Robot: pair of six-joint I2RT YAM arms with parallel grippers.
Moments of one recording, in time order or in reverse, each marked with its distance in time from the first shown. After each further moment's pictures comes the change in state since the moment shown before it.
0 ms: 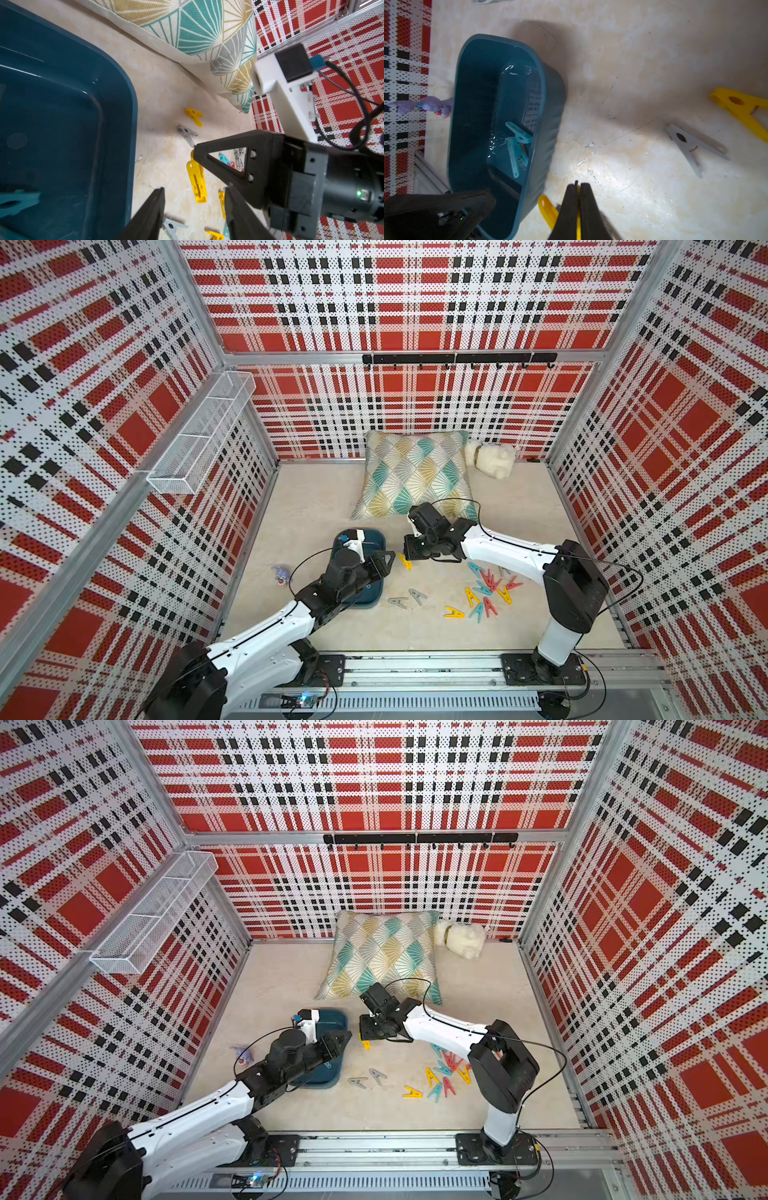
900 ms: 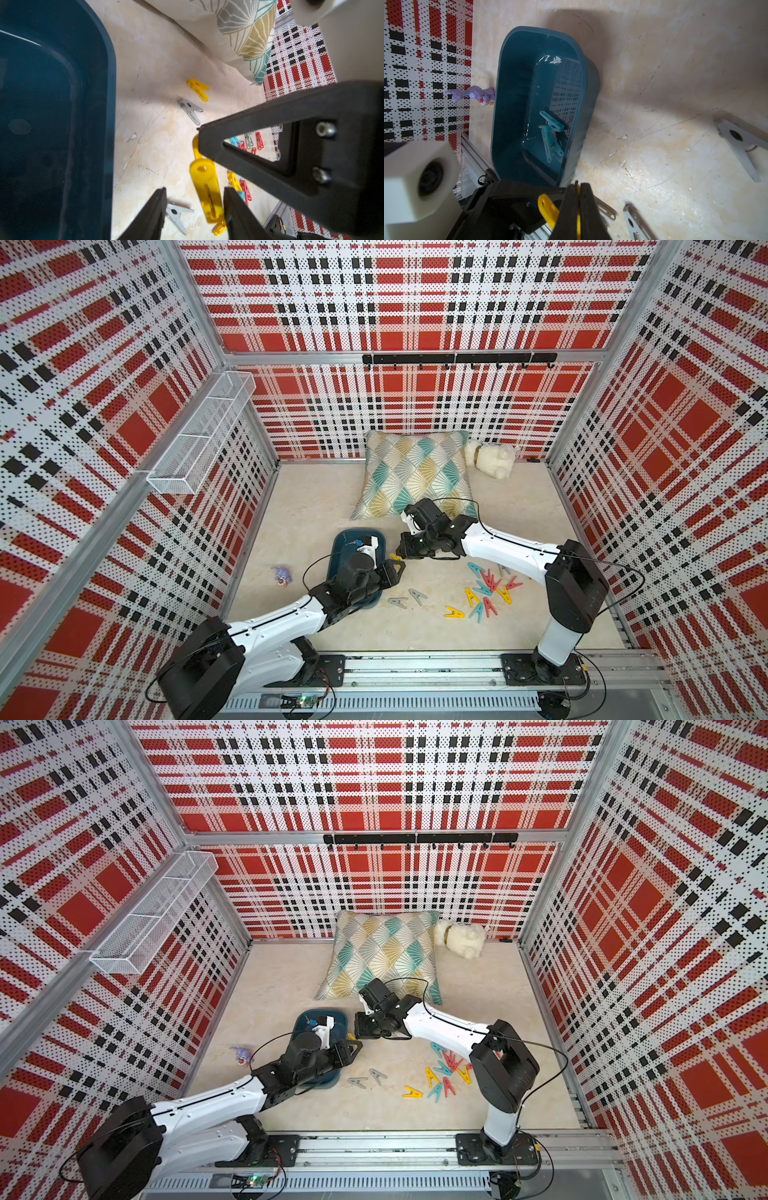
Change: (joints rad) left arm -0.085 0.147 0.018 0.032 -0.009 0.005; right arm -0.006 0.000 0.025 0.010 -0.133 0.037
